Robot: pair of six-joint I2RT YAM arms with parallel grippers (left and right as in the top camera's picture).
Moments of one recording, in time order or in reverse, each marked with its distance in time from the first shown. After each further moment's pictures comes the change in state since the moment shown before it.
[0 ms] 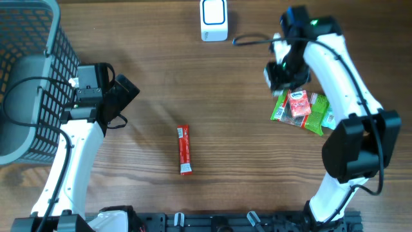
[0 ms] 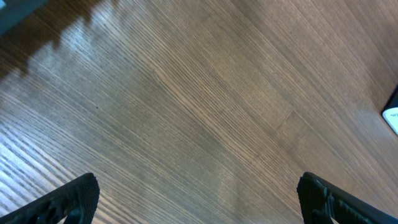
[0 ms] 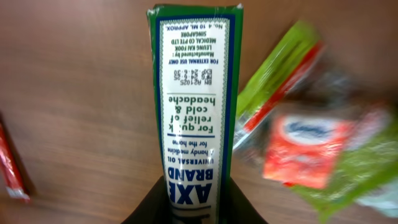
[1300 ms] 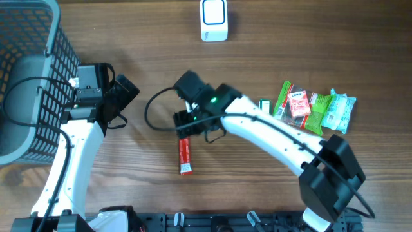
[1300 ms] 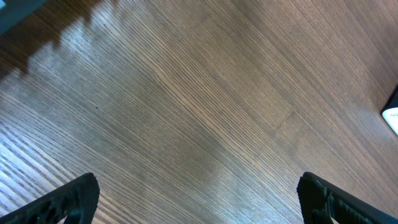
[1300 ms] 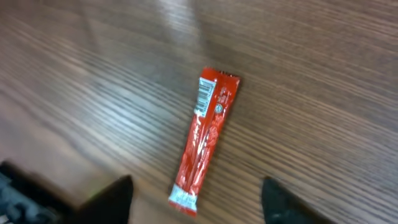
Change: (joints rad) left arm 0.000 0.000 0.000 0.001 0.000 0.000; right arm 0.672 -0.111 -0.272 0.508 -0.058 0.536
